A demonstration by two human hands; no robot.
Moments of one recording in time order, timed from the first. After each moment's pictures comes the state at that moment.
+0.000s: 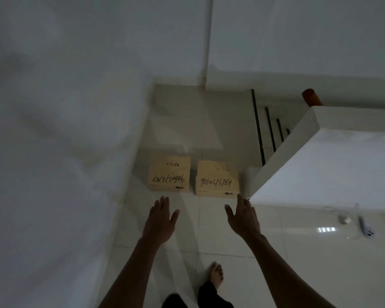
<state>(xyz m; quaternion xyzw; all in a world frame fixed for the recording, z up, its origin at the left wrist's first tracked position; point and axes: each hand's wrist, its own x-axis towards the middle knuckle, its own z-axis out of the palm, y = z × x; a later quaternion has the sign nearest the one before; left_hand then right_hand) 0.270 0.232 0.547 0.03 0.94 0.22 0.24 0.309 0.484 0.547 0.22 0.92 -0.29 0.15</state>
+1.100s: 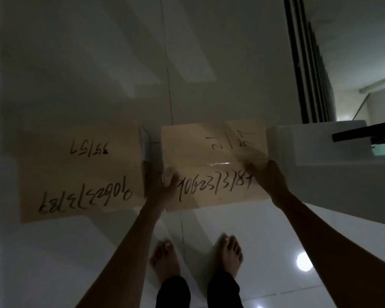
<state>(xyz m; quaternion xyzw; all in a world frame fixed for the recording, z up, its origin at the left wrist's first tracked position) -0.074 0.415 -0.027 -0.18 0.80 0.38 0.42 0.004 0.689 -0.046 0.52 0.73 -0.40 0.20</state>
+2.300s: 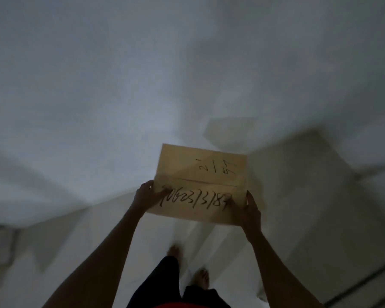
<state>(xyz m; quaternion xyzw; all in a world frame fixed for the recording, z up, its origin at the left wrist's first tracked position) 0.361 0.176 0.609 -0.56 0.67 0.49 -0.01 0.153 0.400 0.606 -0.11 0.86 -0.39 0.29</state>
